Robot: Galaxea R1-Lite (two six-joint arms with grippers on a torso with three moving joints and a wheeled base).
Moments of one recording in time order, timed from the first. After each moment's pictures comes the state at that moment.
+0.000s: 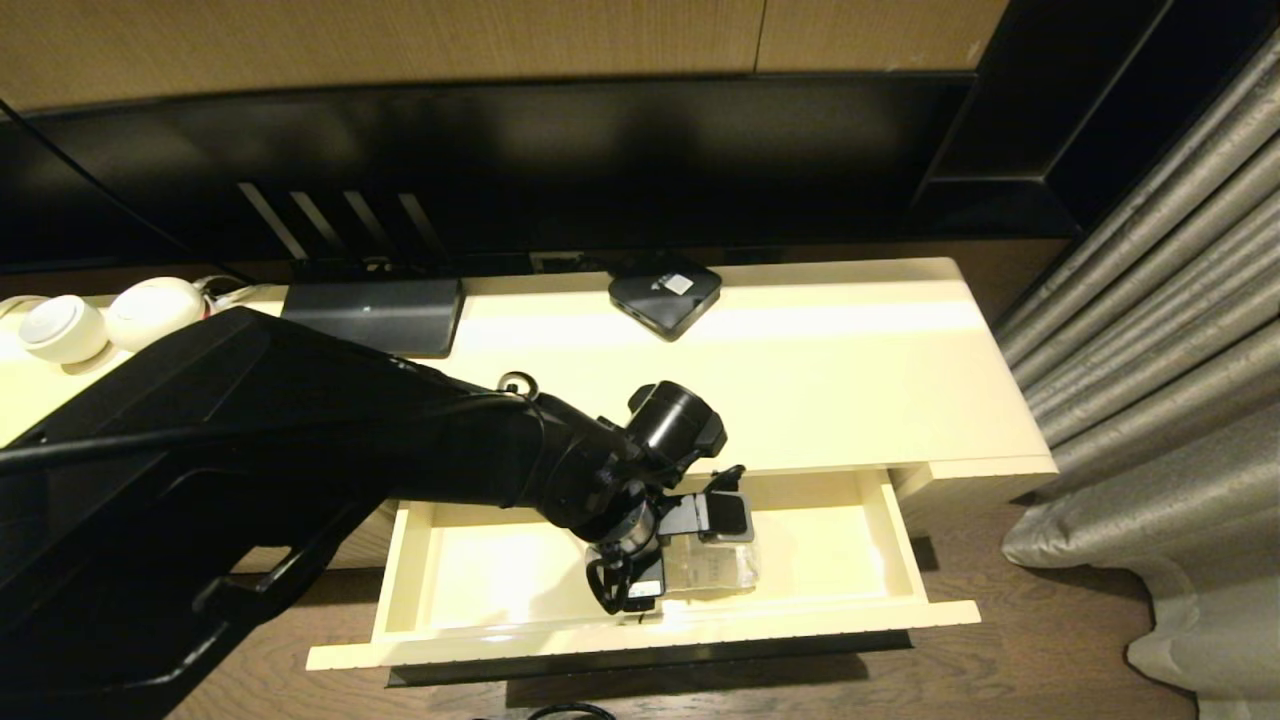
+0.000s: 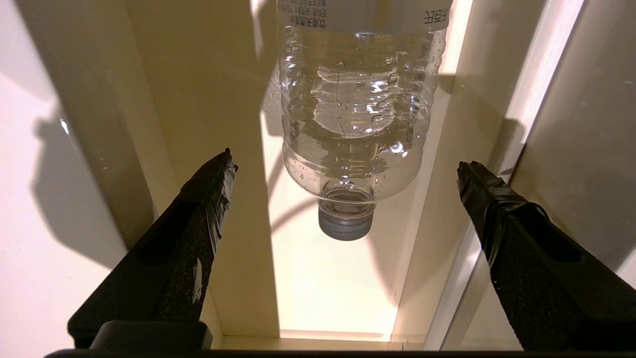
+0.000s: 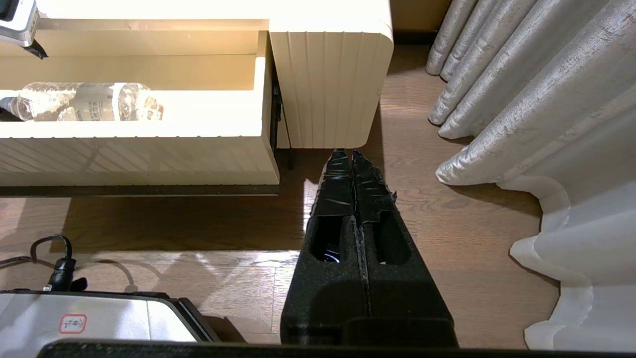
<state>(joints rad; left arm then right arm) -0.73 2.18 -1.48 0.35 0.24 0.88 0.01 0.00 0.00 0.00 0.00 0.02</state>
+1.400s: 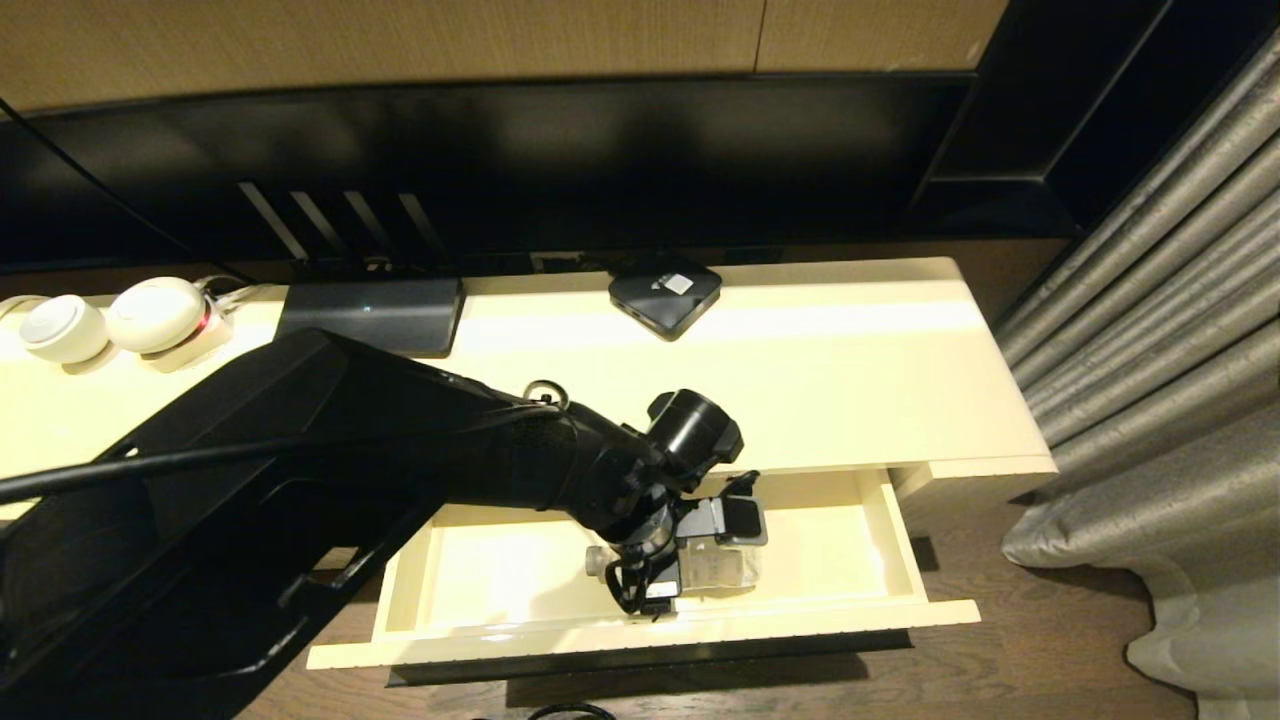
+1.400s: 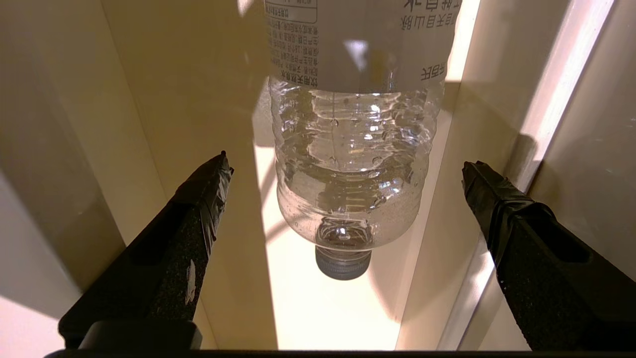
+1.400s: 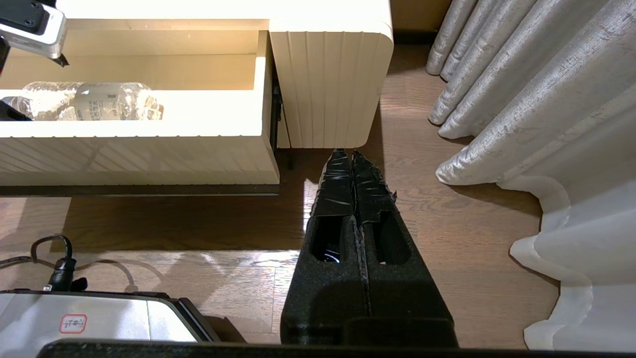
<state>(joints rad) -0.74 2.25 -1.56 0.36 0.24 0.87 0.01 0.00 0.00 0.00 0.00 0.02</state>
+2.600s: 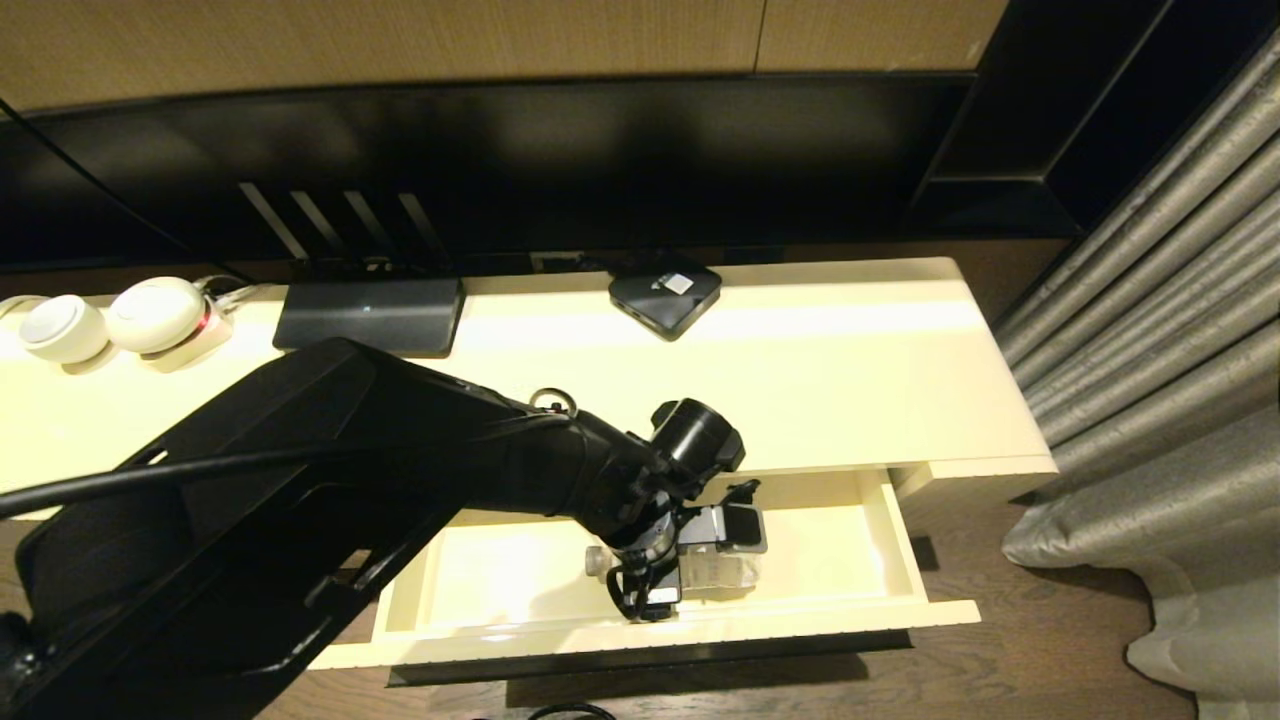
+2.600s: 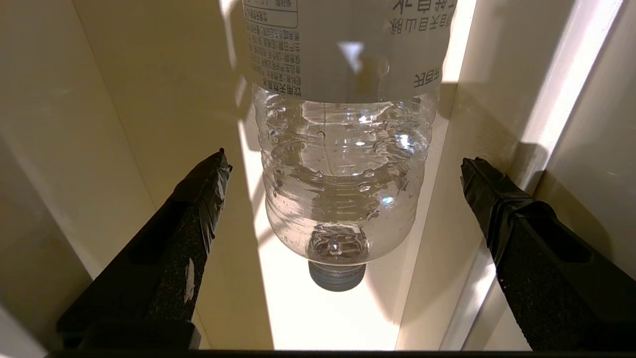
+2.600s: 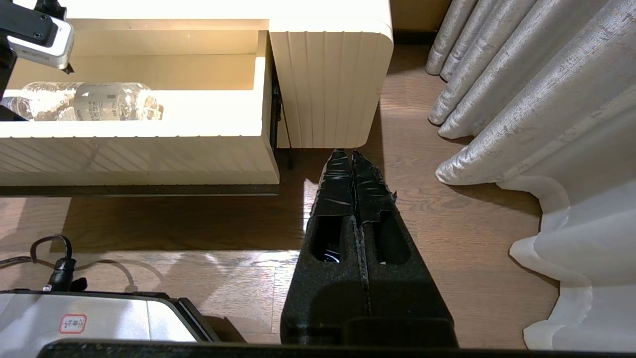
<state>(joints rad) -0.74 2.28 -1.56 0.36 0.24 0.88 0.01 0.00 0.00 0.00 0.00 0.02</state>
